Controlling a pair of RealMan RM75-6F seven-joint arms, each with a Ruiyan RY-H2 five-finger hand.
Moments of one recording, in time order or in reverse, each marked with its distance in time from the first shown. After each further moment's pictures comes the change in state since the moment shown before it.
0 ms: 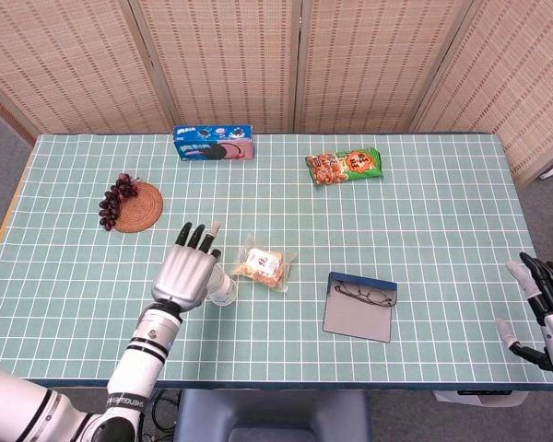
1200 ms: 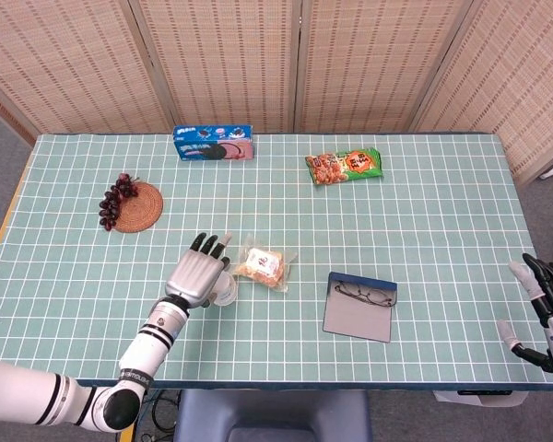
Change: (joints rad) left arm 0.073 -0.080 0.094 0.288 0.160 -0.313 -0.186; right arm -0.007 0.006 0.000 0.001 -0.004 0.016 0.019
